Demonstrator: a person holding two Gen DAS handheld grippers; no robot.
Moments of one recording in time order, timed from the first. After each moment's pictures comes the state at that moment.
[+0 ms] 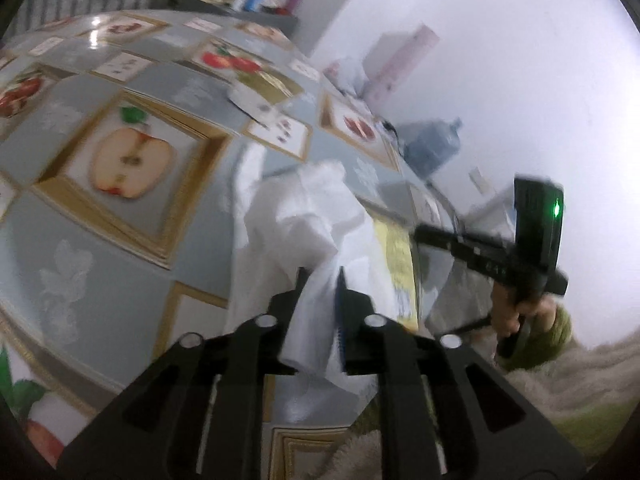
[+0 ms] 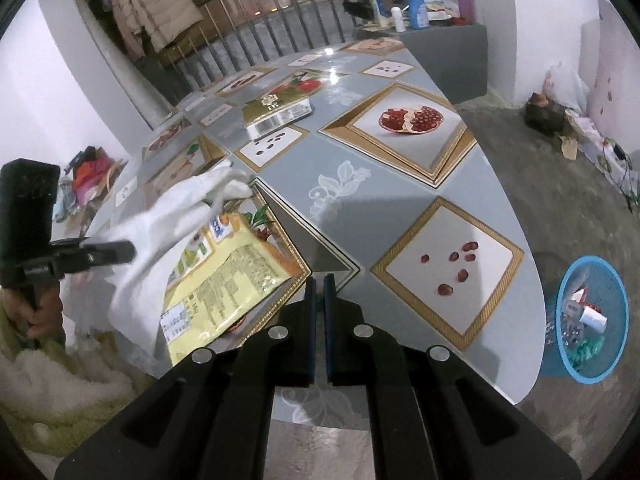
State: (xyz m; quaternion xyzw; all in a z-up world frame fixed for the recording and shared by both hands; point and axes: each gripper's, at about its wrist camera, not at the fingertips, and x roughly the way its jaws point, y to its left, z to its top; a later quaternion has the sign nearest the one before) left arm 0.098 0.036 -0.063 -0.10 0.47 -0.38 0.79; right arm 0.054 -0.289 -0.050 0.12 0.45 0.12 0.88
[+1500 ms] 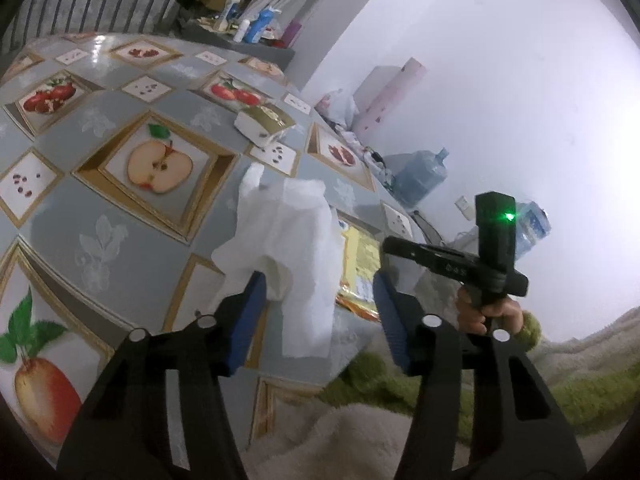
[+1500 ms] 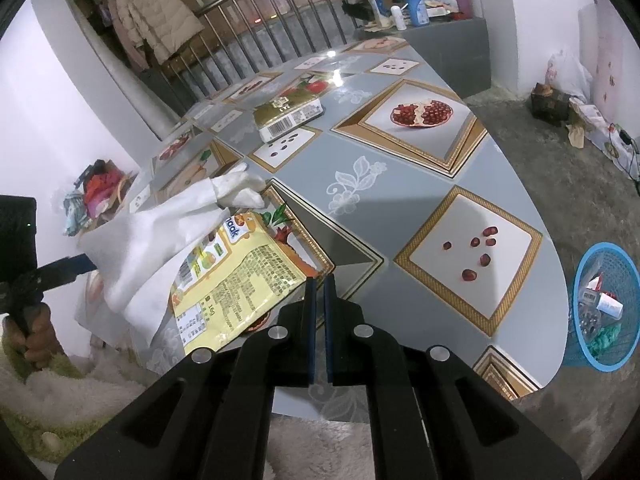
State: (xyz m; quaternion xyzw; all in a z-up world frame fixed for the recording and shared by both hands) left arm 0.059 0.068 -0.040 -0.13 0.43 -0.39 0.81; right arm 0.048 -0.282 -0.054 0.14 0.44 0.14 0.88
